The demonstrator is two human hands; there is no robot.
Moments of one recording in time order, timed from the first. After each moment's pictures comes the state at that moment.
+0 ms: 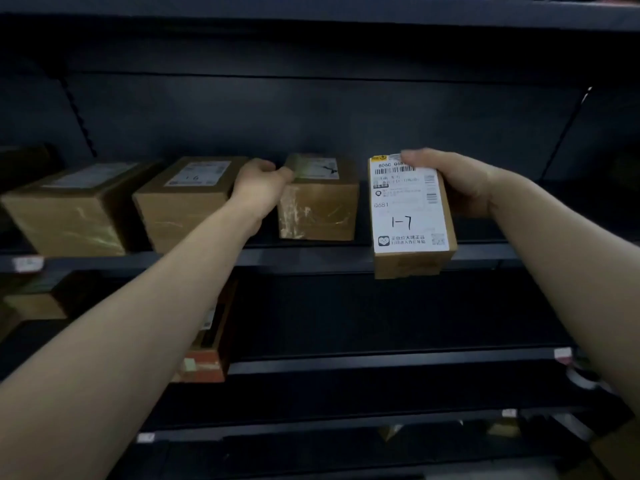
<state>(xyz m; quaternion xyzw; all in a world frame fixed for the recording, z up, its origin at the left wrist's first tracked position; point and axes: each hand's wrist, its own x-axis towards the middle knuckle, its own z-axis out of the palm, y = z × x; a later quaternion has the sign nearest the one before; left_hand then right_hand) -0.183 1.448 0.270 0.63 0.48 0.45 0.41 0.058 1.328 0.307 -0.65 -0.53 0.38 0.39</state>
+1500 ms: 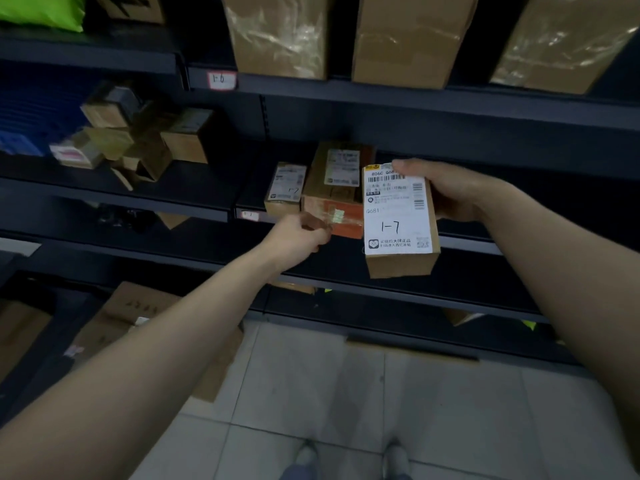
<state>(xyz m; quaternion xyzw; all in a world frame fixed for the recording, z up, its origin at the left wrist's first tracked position) -0.467 1.355 0.066 0.63 0.57 0.21 0.49 -0.213 1.376 0.105 -0.65 -0.49 0.53 0.25</state>
